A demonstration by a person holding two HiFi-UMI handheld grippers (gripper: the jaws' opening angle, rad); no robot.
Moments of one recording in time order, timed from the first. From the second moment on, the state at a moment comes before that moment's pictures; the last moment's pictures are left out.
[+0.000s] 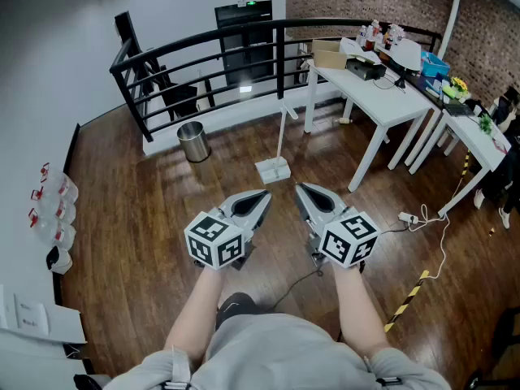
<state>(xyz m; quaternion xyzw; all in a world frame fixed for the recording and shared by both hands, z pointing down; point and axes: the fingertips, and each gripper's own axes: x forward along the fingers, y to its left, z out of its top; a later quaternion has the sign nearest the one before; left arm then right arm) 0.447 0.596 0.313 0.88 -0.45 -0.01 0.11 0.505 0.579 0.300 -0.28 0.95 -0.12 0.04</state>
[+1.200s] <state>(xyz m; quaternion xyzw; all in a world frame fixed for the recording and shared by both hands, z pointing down) 0.250 0.264 0.387 0.91 -0.37 0.00 0.16 0.326 0.245 0.370 -0.39 0.91 -0.13 -0.03</state>
